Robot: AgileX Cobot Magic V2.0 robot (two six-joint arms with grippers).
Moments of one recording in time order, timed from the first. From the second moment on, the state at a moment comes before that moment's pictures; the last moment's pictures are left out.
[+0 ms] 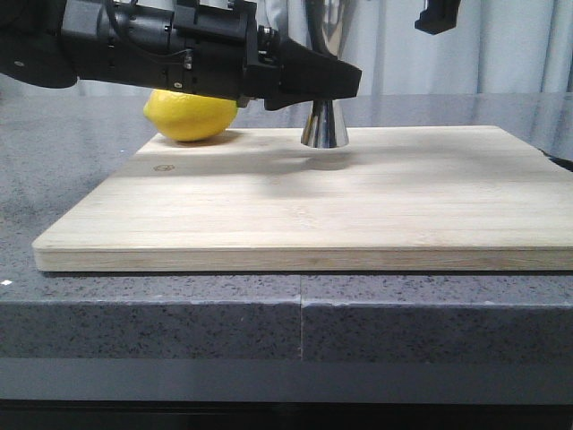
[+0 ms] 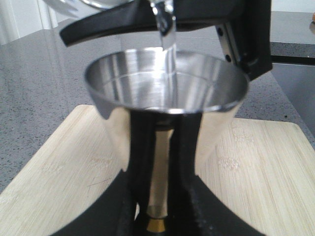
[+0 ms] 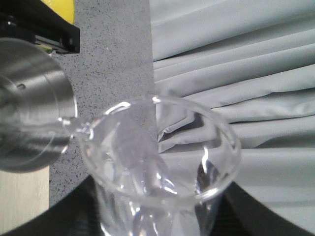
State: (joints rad) left arm -0.41 2.02 -1.35 -1.71 1.12 2.18; right arm 0.31 1.47 -1.12 -1.49 -0.22 0.14
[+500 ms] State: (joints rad) left arm -0.41 2.02 -1.35 -1.71 1.12 2.18; right arm 0.31 1.47 -1.13 -1.53 -0.22 0.14
